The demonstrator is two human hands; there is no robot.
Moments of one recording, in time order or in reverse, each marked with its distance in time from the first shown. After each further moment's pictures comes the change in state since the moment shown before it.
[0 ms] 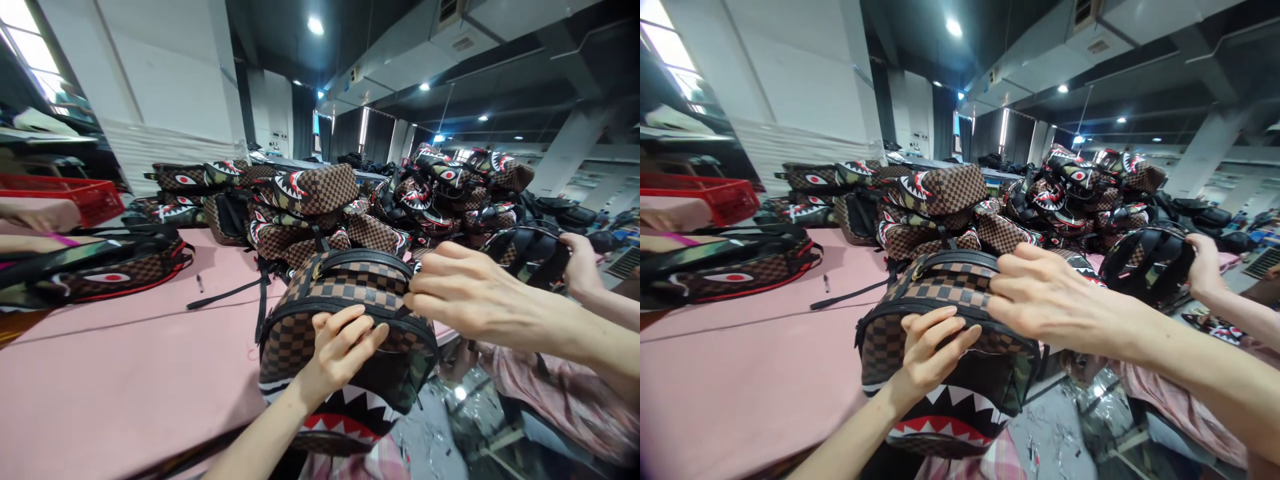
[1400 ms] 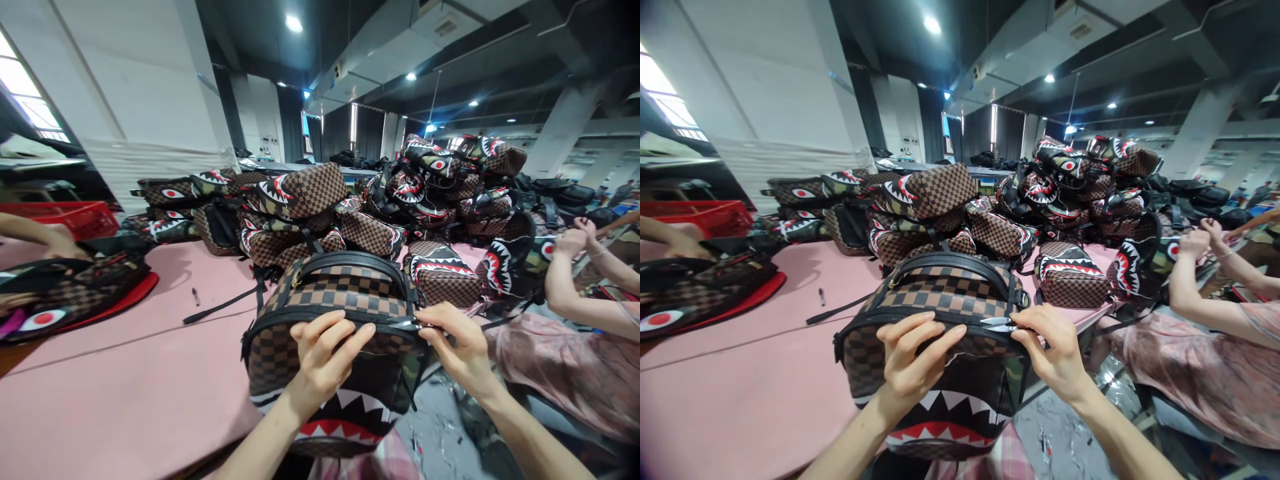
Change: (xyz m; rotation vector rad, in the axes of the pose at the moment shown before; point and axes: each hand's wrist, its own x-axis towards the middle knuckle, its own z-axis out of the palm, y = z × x) left_hand 0.003 0.005 0.004 0.051 -0.027 -0.043; right_hand -0.060 -0.068 0.127 0.620 0.773 0.778
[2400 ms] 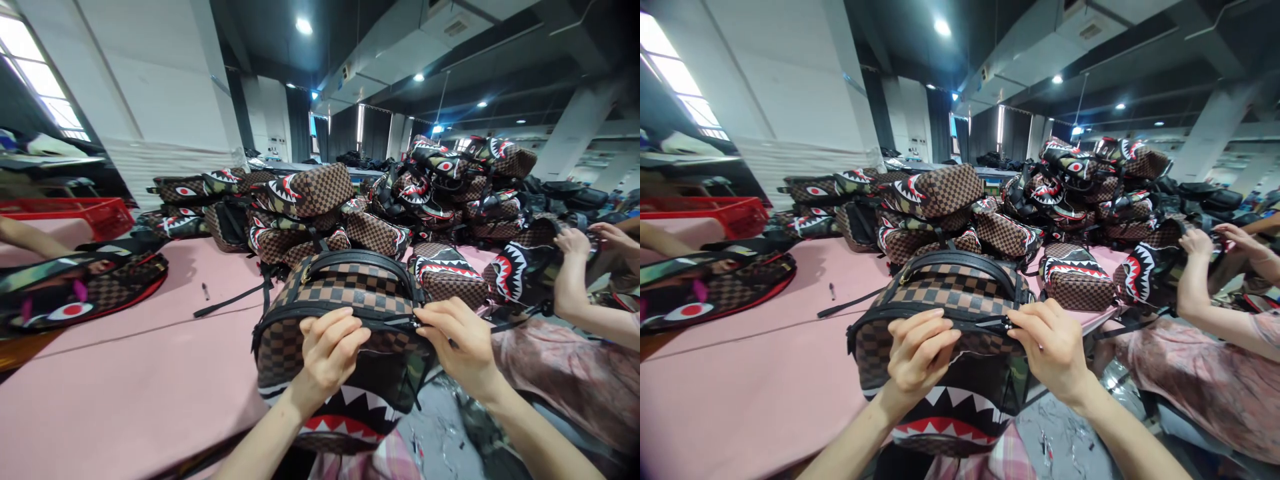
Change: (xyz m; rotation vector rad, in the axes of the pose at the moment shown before) left_hand -0.001 -0.004 -0.003 -0.036 0.021 0.010; right_hand 0.012 -0.010 0.002 -0.168 0.010 -0.181
